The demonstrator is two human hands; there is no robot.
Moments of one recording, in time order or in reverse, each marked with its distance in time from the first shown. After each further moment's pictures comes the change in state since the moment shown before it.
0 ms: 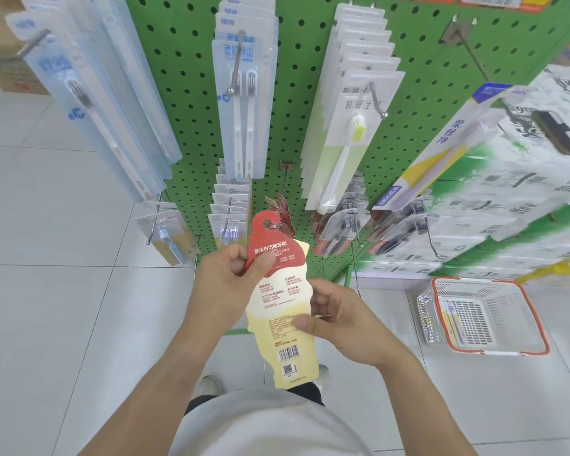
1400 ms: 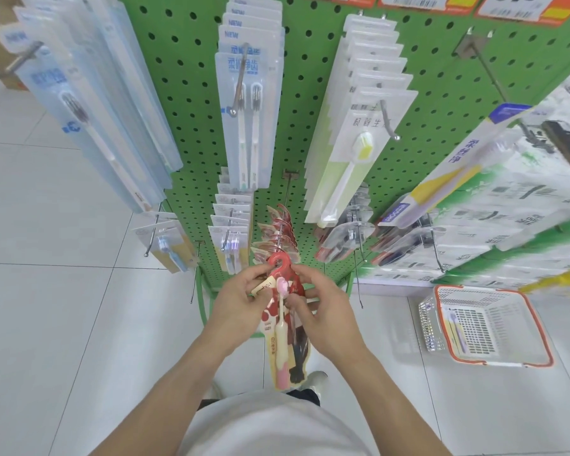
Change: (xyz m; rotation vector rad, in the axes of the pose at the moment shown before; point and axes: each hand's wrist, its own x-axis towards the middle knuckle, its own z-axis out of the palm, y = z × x) left_hand 0.028 -0.052 0.021 -0.003 -0.142 -0.093; right_hand 0.048 0.028 0.015 -0.485 0.426 -0.085
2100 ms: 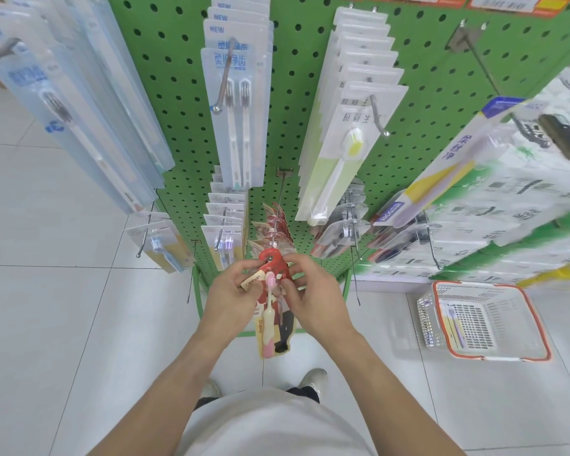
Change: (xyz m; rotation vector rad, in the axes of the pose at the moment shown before) left_hand 0.012 -0.002 0.004 -0.077 0.126 -0.002; right_hand 0.026 0.000 0.005 -0.107 0.012 -0.053
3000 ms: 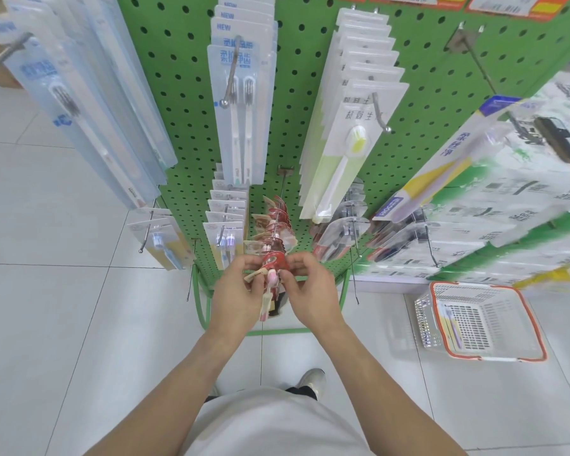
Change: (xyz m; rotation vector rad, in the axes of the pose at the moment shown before) left_hand 0.007 -0.020 0.011 0.219 0.117 0.206; right_hand 0.009 0.005 0.014 0.153 0.112 0.097
